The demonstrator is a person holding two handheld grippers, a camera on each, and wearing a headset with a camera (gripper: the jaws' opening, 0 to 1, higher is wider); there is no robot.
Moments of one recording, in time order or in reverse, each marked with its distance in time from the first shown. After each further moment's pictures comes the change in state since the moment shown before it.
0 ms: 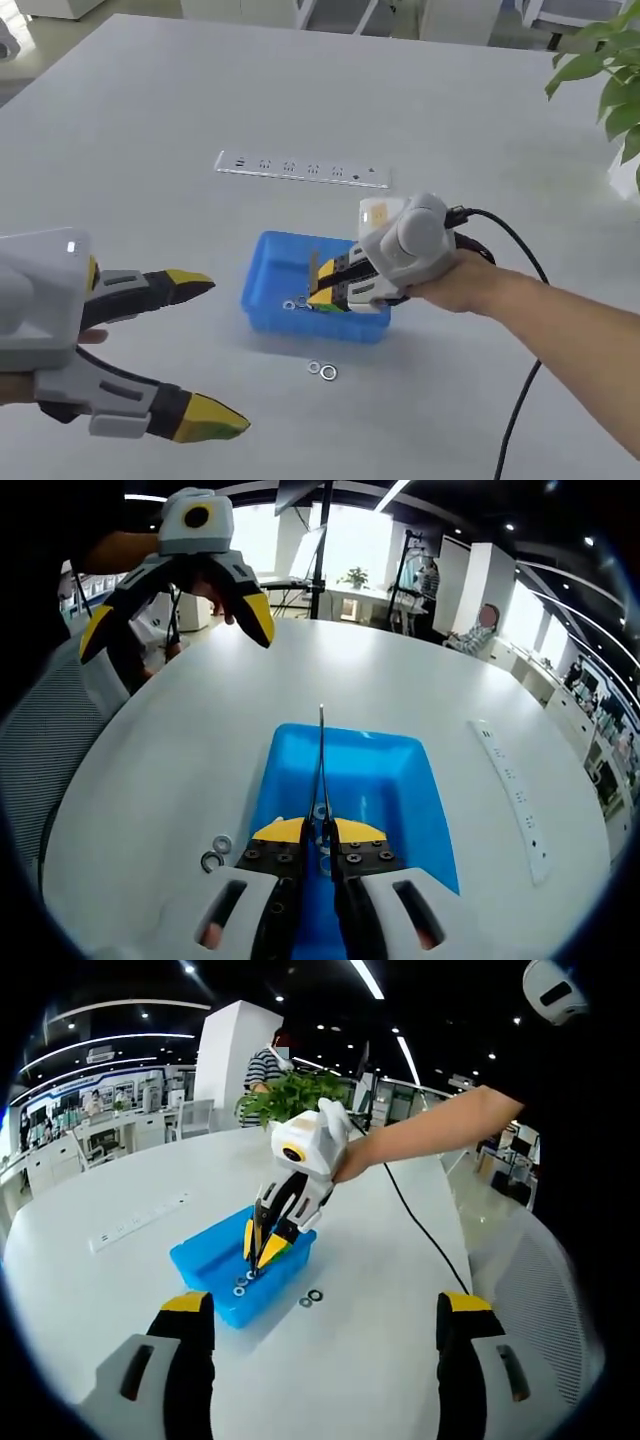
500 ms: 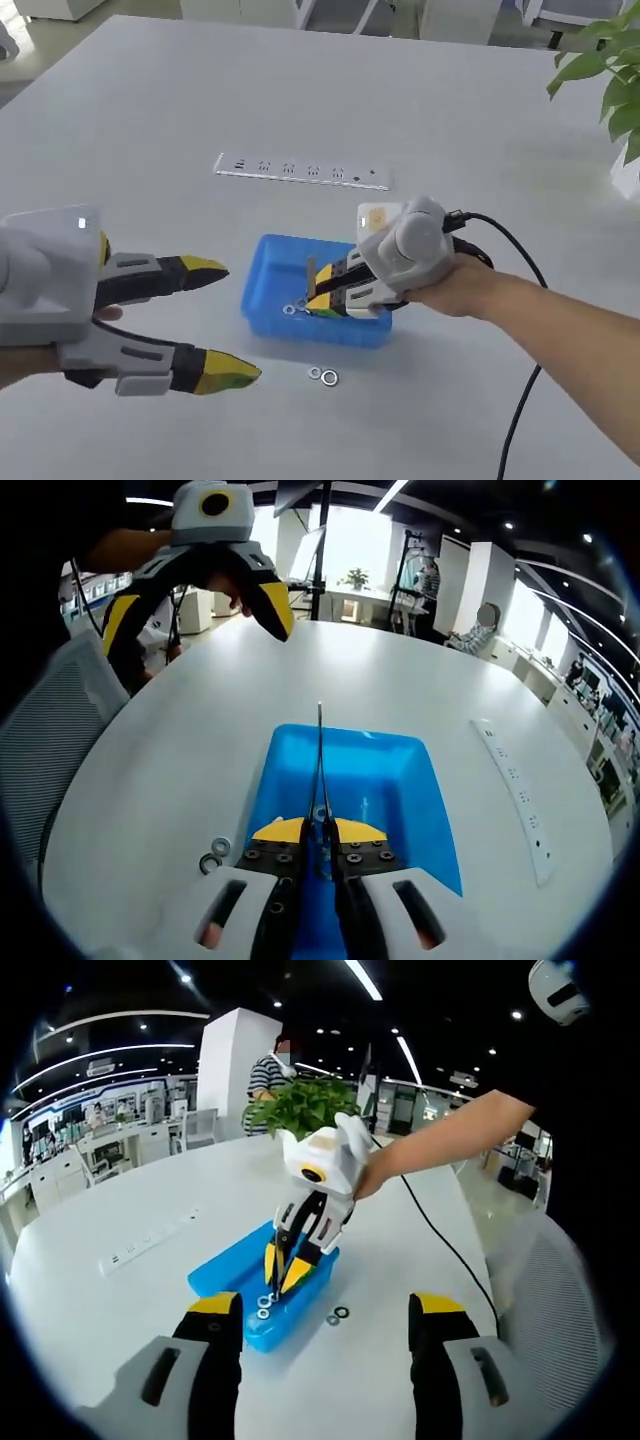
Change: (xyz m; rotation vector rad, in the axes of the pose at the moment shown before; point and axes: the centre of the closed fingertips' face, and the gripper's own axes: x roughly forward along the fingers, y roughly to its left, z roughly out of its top) left arm 0.012 0.027 0.021 0.054 -0.012 0.031; right arm 0.003 0.000 0.000 0.009 -0.009 0.010
